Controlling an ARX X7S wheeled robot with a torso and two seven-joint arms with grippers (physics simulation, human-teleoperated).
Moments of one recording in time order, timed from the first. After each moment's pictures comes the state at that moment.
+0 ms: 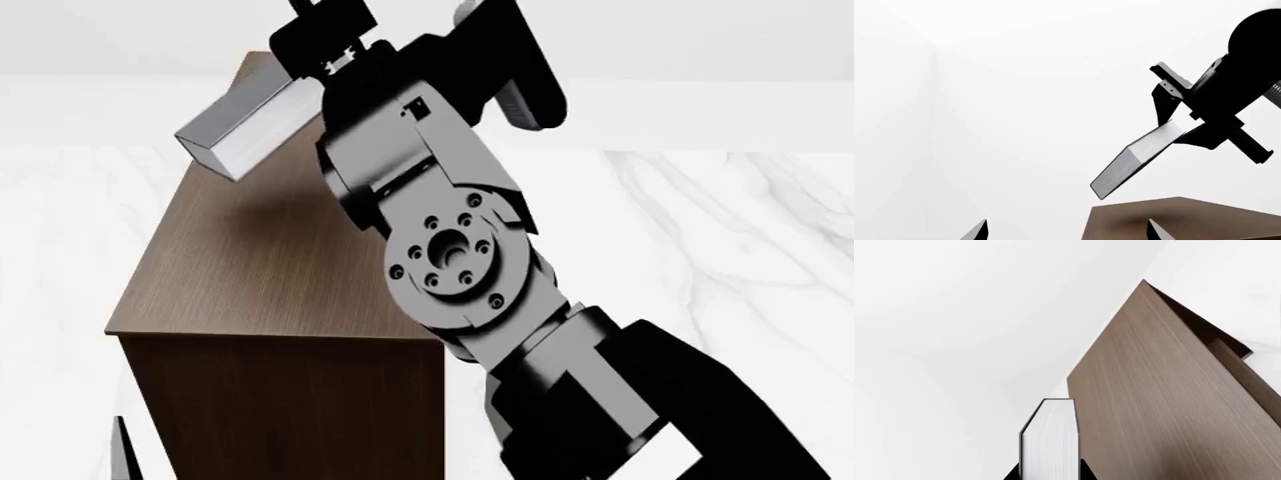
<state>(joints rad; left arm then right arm) 0.05 -0.38 0.41 0.16 0.15 0.50 -0.67 1.44 0.06 -1.08 0.66 2.17 -0.18 0.70</state>
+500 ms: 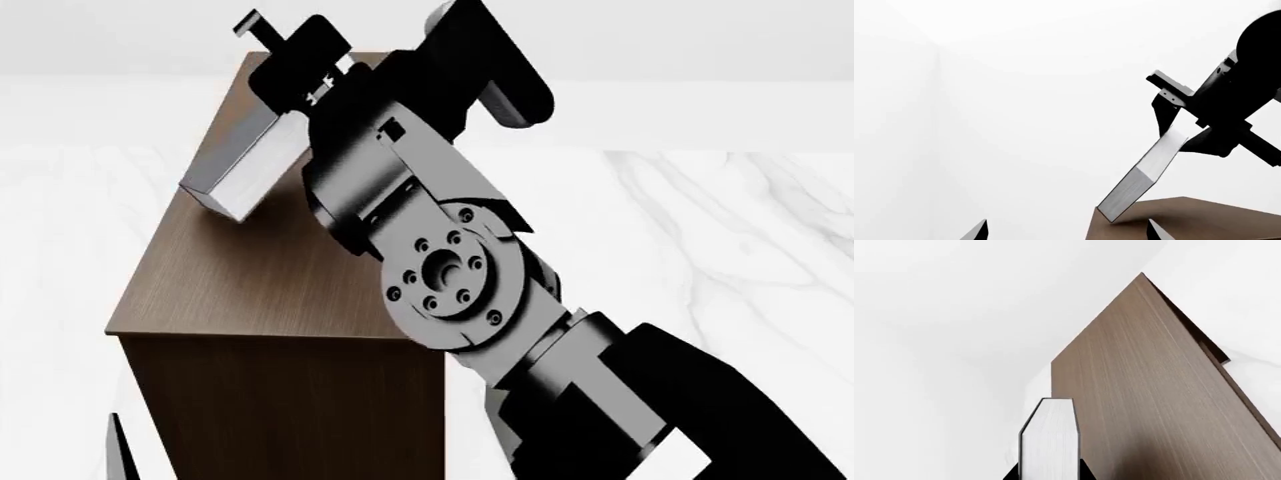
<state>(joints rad) 0.05 -0.39 0.41 0.16 0.14 0.49 -0.68 1.44 0.09 -1.13 0.61 2.11 -0.10 0.75</state>
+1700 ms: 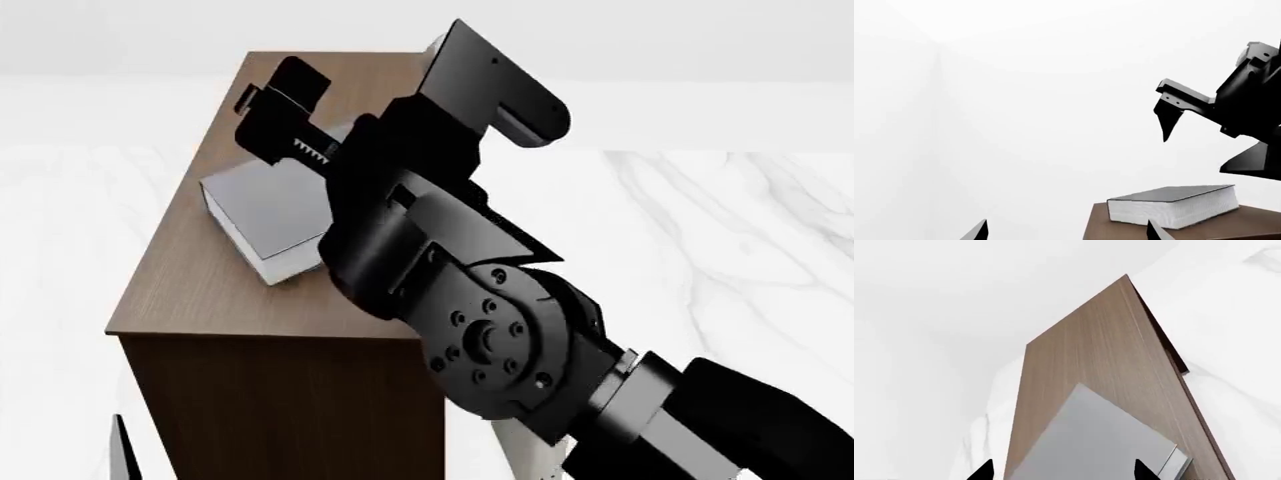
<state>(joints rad) 0.04 -0.40 0.43 0.16 0.14 0.48 -0.69 1.39 0.22 -1.21 0.36 2.02 -0.06 0.86</state>
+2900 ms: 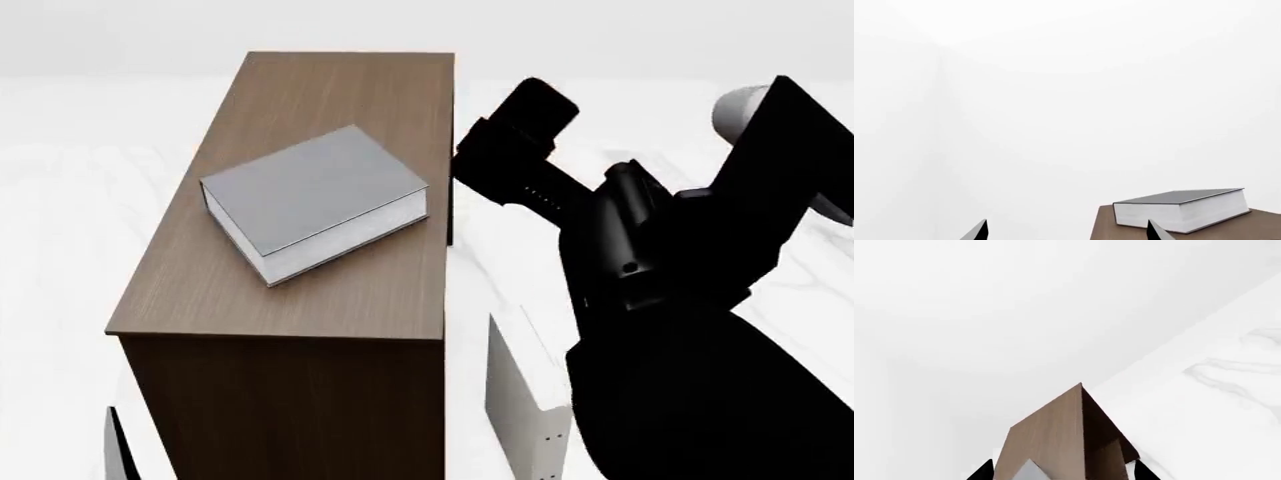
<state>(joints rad) 0.04 -0.40 0.43 0.18 0.14 0.45 -0.71 1.17 0.78 -1.09 -0.34 1.75 -0.27 0.98</state>
